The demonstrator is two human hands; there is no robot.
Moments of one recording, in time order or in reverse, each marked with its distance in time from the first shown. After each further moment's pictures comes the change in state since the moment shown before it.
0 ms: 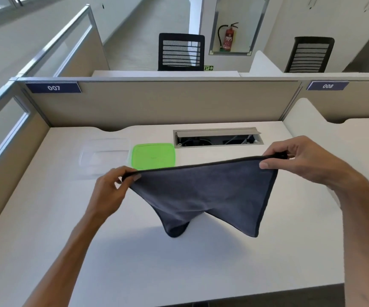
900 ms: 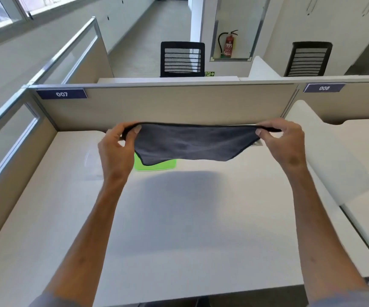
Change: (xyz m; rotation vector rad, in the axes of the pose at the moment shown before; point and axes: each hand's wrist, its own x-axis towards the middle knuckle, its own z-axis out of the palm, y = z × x) left_hand 0.054 0.094 -0.009 -0.163 0.451 0.083; right_hand 0.042 0.019 0.034 0.006 0.760 -0.036
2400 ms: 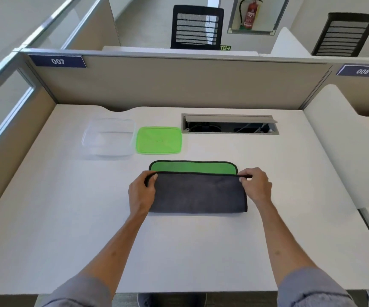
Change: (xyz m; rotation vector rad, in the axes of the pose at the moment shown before) left_hand -0.144 -0.155 0.078 0.187 -0.219 -0.492; right_hand -0.075 0.166 0.133 -0.319 -0.387 0.404
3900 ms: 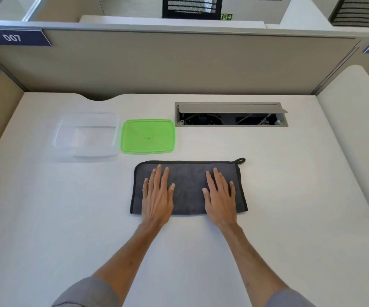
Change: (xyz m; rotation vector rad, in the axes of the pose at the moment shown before) left_hand 0.008 -0.021 0.101 0.641 -0.247 0.257; right_hand -0.009 0.000 0.131 -0.436 -0.111 -0.331
